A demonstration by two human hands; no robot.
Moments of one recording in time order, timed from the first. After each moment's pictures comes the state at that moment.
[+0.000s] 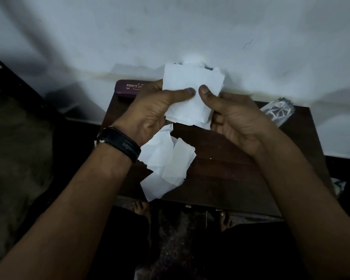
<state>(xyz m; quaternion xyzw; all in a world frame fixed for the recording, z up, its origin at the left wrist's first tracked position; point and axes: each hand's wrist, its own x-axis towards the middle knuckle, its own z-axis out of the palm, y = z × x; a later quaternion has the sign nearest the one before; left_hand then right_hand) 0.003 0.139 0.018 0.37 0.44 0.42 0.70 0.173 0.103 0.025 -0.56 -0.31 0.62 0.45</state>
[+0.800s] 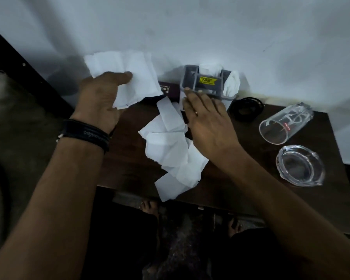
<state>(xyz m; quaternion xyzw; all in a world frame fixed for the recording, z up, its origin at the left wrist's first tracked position) -0.104 0.170 0.012 0.23 0.57 0.55 0.56 0.122 0.119 -0.043 -0.55 -0.82 -0.12 0.07</state>
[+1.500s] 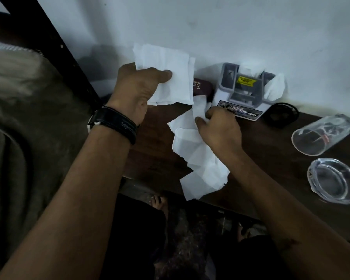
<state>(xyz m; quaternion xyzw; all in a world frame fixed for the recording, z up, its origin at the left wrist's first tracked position) -0.120 0.167 0.011 0.32 0.62 0.51 0.50 0.067 0.142 -0.070 -0.73 -0.64 0.17 0.17</state>
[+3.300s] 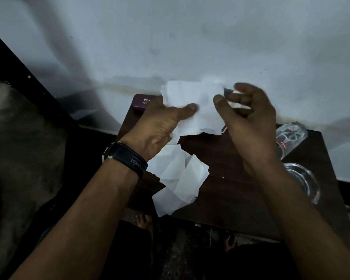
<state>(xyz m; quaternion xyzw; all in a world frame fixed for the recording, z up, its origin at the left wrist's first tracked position) -0.021 0.138 0.028 0.37 0.47 0.46 0.66 0.141 0.109 0.036 -0.65 -0.45 0.31 0.53</state>
